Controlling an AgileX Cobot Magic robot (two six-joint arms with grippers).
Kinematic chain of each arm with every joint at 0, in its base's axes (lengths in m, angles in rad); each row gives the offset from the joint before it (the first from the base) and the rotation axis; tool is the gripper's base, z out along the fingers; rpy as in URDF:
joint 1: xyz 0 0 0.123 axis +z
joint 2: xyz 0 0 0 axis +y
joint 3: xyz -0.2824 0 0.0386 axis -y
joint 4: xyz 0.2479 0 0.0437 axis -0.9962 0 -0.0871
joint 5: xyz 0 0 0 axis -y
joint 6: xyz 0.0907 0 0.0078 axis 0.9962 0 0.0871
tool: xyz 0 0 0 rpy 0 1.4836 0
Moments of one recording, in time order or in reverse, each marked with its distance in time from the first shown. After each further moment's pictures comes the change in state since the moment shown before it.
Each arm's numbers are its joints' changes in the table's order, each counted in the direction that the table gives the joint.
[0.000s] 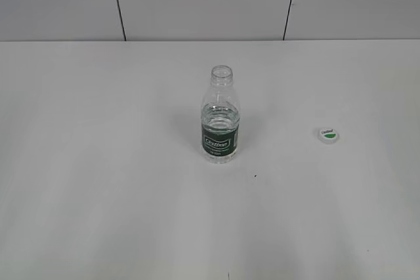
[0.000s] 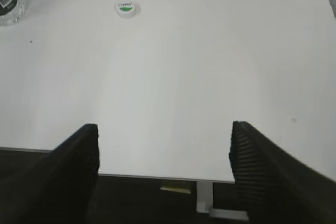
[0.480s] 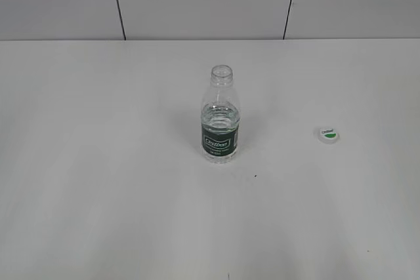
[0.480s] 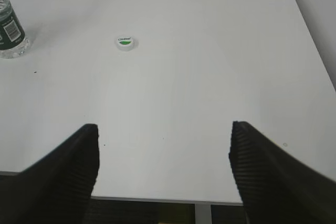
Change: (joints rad) left arm 0.000 -0.011 -0.001 0.001 -0.001 0.000; right arm 0.000 -0.146 0.000 0.001 0.005 0.011
